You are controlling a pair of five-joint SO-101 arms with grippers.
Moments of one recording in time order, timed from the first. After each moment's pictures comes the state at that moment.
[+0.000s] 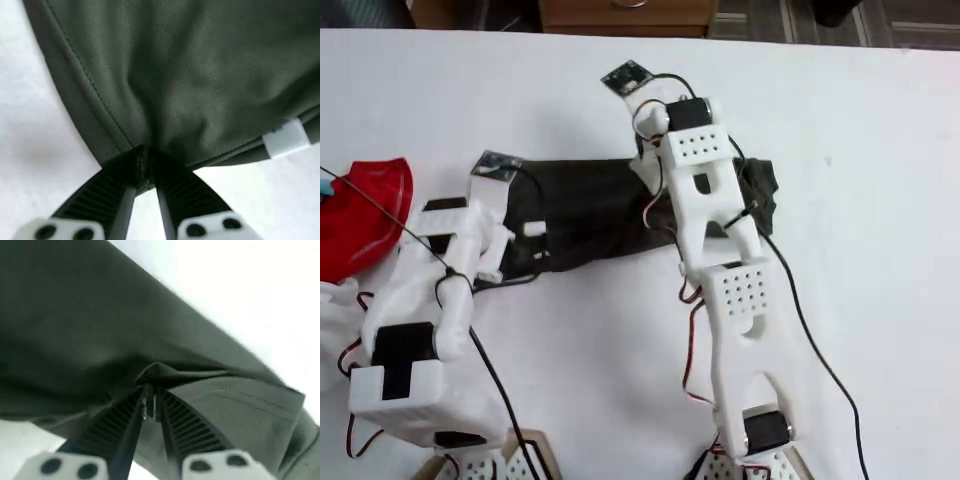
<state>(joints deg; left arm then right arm) -14.5 6.6 33.3 56.0 -17.1 -18.5 58.0 -68.3 95.4 26.2</state>
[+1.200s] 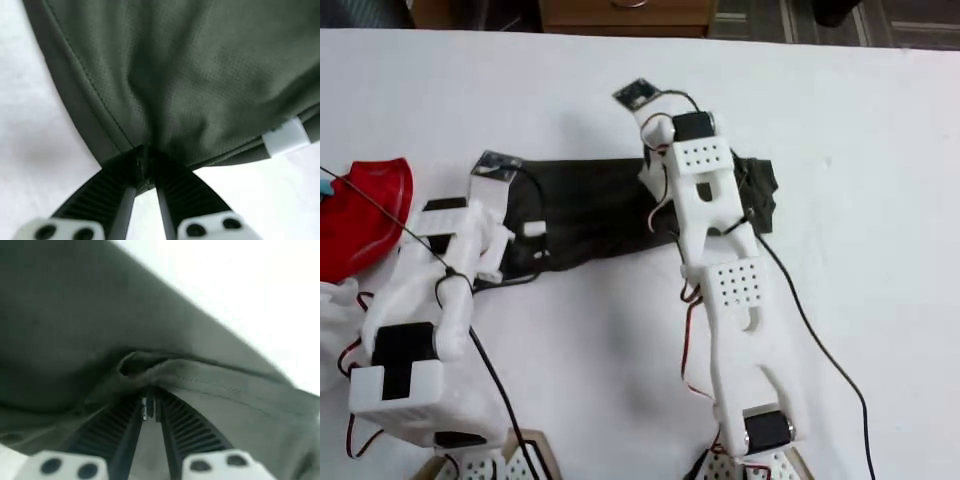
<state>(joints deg) -14.5 6.6 33.3 56.0 -17.1 -16.8 69.8 -83.5 97.3 26.2</state>
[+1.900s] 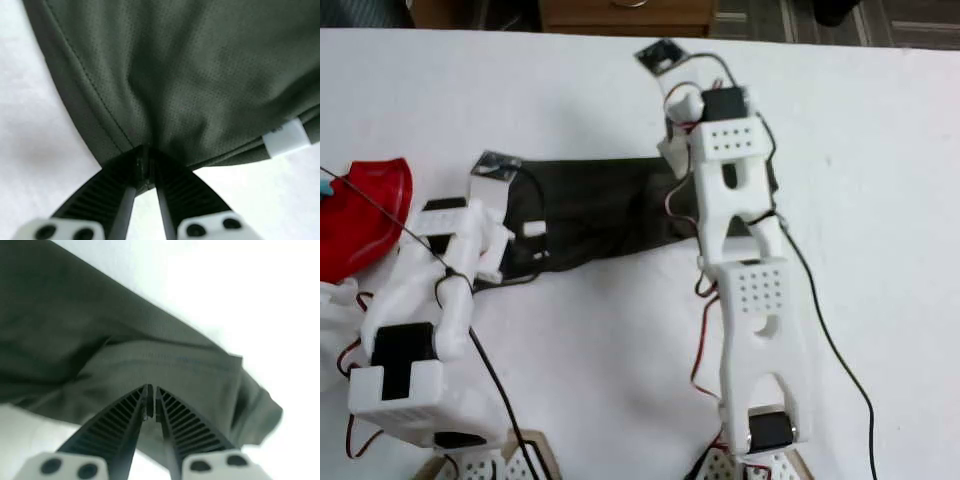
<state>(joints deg) -14.5 6.6 33.3 56.0 -17.1 -13.4 50.4 -70.2 100.0 26.2</state>
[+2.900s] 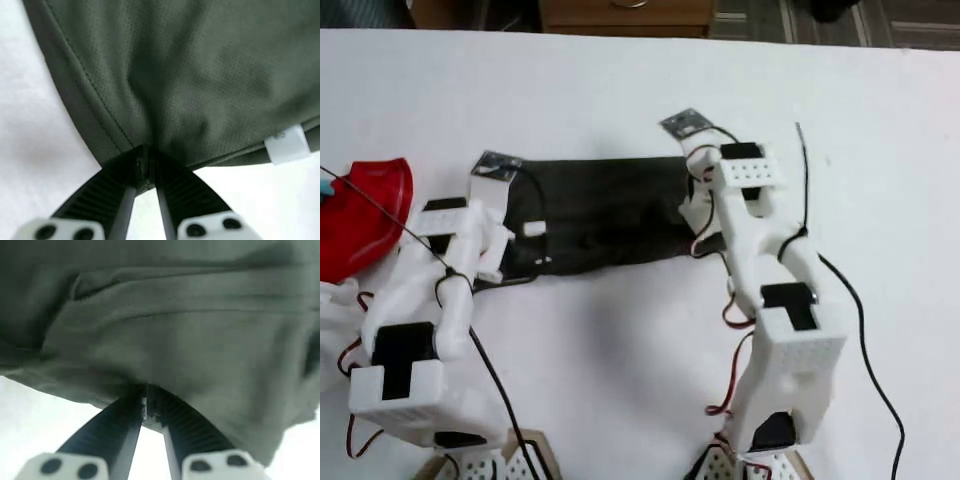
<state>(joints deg) -14.5 6.6 33.3 56.0 -17.1 -9.6 23.0 -2.1 70.2 26.3</state>
